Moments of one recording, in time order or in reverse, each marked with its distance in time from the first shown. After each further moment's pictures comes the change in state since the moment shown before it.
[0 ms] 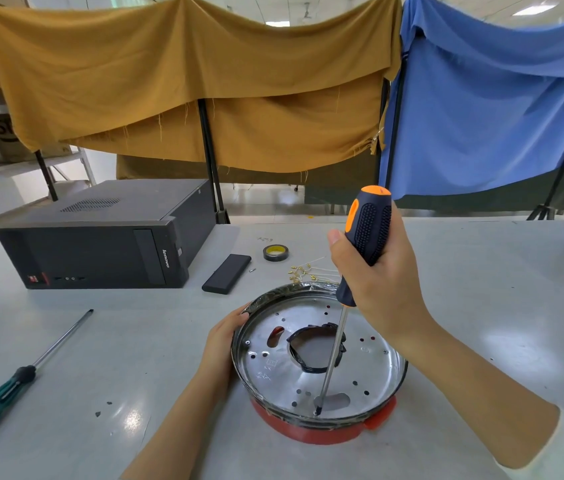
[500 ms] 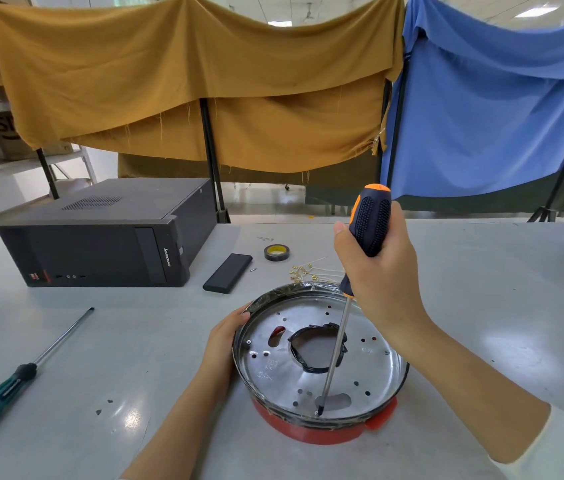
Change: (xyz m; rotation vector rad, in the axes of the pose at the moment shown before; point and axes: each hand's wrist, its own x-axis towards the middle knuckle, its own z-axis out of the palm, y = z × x) left_hand 0.003 -0.003 -0.003 -0.026 -0.062 -0.020; right_hand 0.004 0.012 0.002 -0.090 0.106 0.090
